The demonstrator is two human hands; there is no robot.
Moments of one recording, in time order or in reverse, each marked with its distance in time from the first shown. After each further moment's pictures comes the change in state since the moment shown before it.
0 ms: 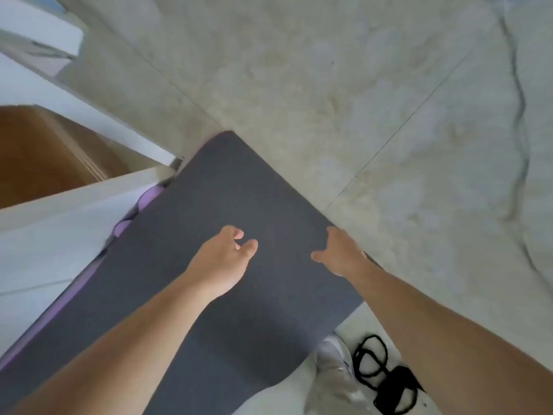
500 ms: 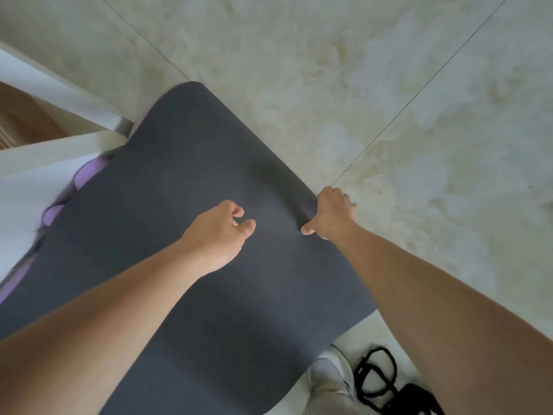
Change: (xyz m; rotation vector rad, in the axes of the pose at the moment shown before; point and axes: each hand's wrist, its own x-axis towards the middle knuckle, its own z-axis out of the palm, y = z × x) left_hand 0.125 -0.013 0.064 0.112 -0.041 0.022; right_hand 0.145 0.008 0.027 -0.227 0.192 0.012
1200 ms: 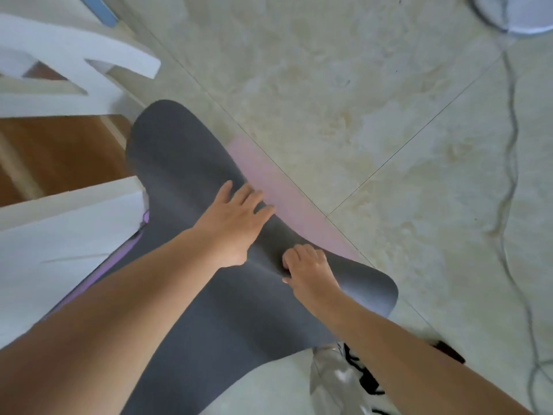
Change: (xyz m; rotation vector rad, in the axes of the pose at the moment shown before) left_hand -0.200 0.050 -0.146 1.159 0.046 0.442; right_hand -0.270 -0.057 -0.071 -0.026 0.293 -0.704
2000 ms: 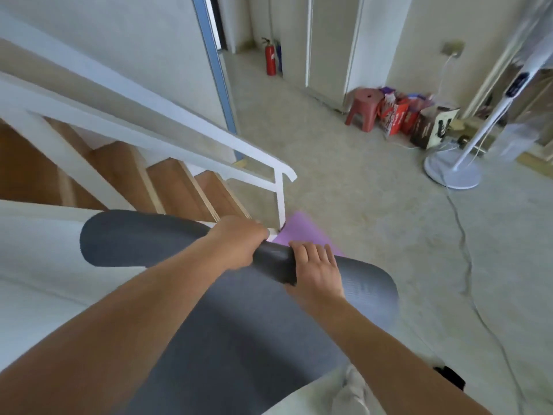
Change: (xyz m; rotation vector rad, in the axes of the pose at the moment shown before) left_hand -0.593 -0.035 -0.004 -0.087 0.363 -0.250; right_hand -0.256 -0.468 -0.188 -0.273 0.370 -0.069
